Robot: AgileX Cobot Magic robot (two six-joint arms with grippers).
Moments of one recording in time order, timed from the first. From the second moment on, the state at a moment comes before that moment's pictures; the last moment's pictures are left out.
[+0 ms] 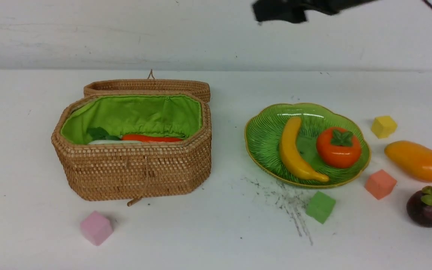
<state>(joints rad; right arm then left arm) 0.23 1.66 -1.74 0.69 0.83 -0.63 0.10 -0.01 0.03 0.08 0.38 -0.35</state>
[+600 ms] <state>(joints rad) 0.02 1.40 -1.23 0.29 0.96 0.06 0.10 -0.01 0.03 0.08 0.38 -0.35</state>
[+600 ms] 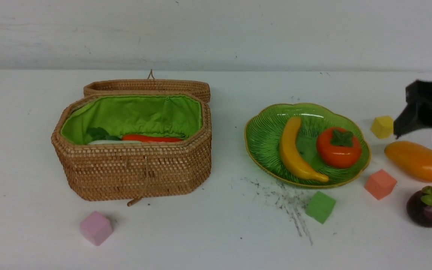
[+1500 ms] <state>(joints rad) -0.16 1.72 -1.11 0.16 0.74 0.06 0.10 -0.01 0.03 0.08 0.38 -0.35</state>
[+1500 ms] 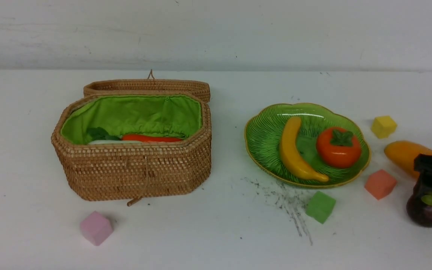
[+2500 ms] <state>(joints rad) -0.15 1.57 -1.13 0.34 0.80 -0.12 0.10 -0.01 0.03 0.08 0.38 -0.35</state>
